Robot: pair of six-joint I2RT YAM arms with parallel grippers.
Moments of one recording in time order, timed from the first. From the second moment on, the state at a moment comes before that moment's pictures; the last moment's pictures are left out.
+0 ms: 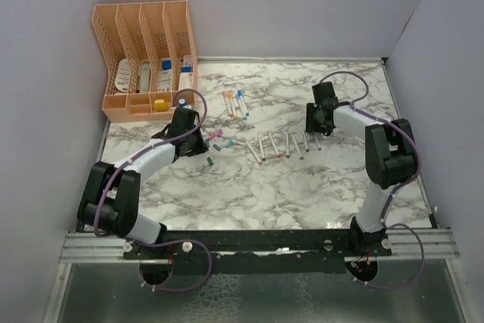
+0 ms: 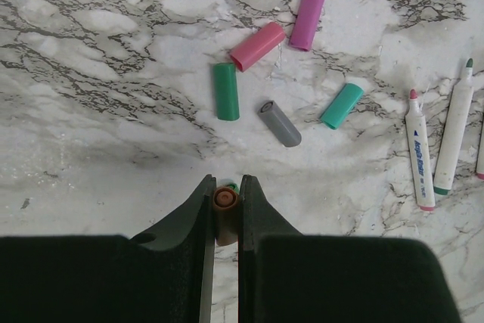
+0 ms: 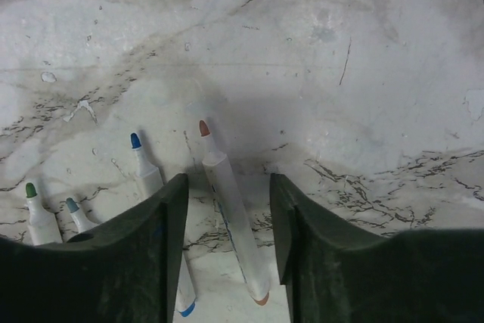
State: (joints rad) left arm -0.31 1.46 0.79 -0.23 0.05 -0.57; right arm 0.24 1.87 1.19 -0.34 0.17 0.24
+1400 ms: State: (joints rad) left arm -0.27 1.50 0.80 -0.26 0.03 -0.53; right arm 0.50 2.35 2.05 -0.40 -0.03 0.09
